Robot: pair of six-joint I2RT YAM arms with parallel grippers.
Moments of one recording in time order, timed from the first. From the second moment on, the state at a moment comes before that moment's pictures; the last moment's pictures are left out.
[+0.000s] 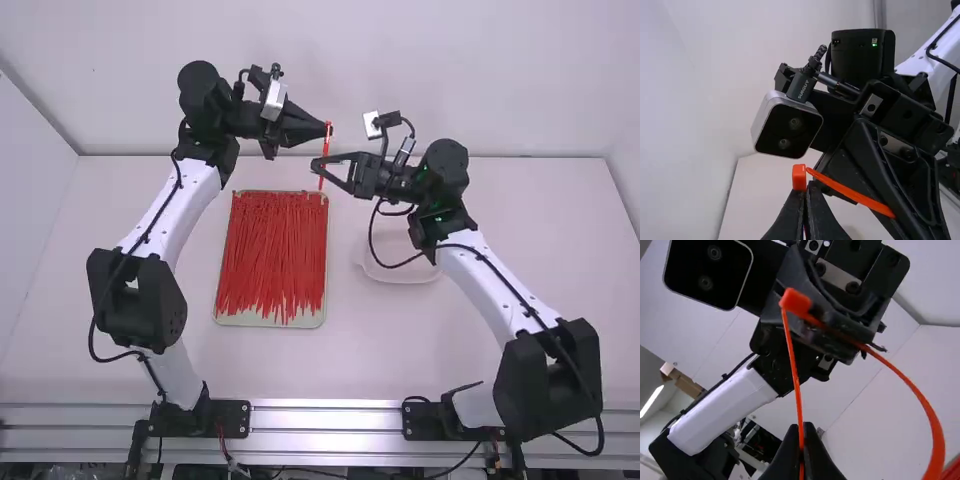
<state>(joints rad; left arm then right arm) -0.14 1.85 1.70 0.47 1.54 -0.04 0.33 1.51 1.12 0.61 -1.07 1.05</state>
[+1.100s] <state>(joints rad) -0.15 1.85 1.70 0.47 1.54 -0.04 0.32 1.51 1.12 0.67 -1.05 1.09</state>
